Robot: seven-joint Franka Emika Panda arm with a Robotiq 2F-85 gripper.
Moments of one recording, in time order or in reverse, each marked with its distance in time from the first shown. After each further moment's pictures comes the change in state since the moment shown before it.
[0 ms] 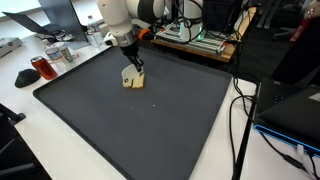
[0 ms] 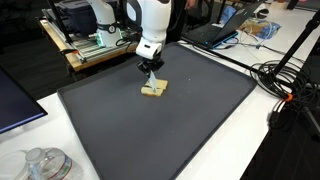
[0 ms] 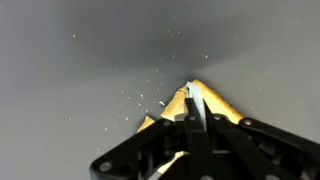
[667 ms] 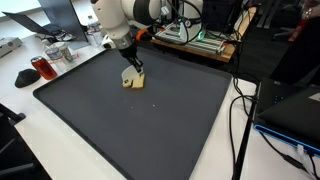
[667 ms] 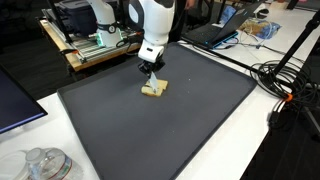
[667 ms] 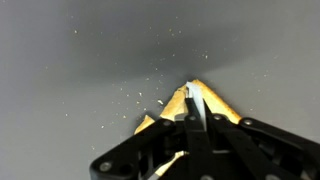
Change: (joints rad) arm -0.002 0.039 0.000 0.067 0.013 -0.079 -0.050
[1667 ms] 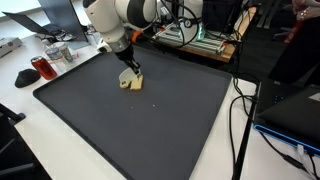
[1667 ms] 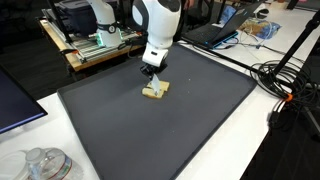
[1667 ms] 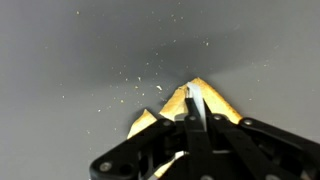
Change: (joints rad) arm 0.000 0.058 -0.002 0.102 -0.002 -0.076 -0.047
